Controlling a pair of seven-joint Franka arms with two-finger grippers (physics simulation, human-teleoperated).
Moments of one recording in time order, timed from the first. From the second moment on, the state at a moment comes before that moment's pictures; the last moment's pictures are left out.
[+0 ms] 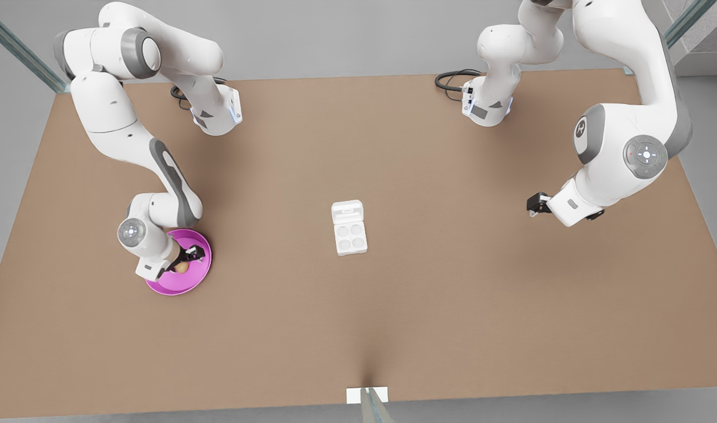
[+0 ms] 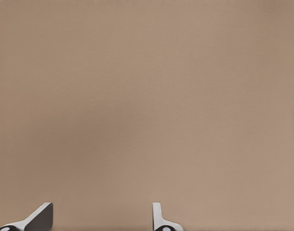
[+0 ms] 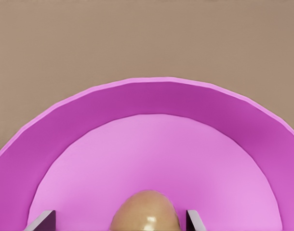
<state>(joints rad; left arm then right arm) -0.10 0.14 -0.01 -1.65 0.02 1.72 0.10 -0.16 0.53 0.09 -2.10 -0.10 2.63 -0.35</state>
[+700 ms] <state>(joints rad) -0.10 0.15 -0.01 -1.65 0.02 1.74 0.10 -0.16 0.52 0.12 -2.05 -0.08 2.60 -0.37</state>
